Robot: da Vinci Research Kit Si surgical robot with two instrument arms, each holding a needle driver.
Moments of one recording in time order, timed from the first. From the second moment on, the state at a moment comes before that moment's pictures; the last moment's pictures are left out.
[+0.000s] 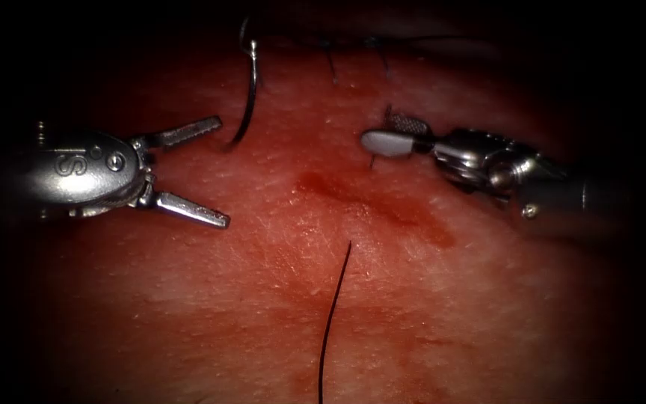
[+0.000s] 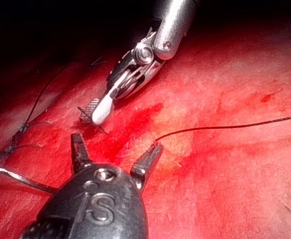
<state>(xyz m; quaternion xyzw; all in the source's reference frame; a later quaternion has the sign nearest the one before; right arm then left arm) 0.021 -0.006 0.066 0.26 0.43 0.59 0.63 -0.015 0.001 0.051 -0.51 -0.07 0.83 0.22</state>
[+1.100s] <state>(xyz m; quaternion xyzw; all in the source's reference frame) 0.021 -0.002 0.057 0.15 0.53 0.55 0.63 -0.017 -0.001 0.050 -0.53 -0.08 0.83 0.18</state>
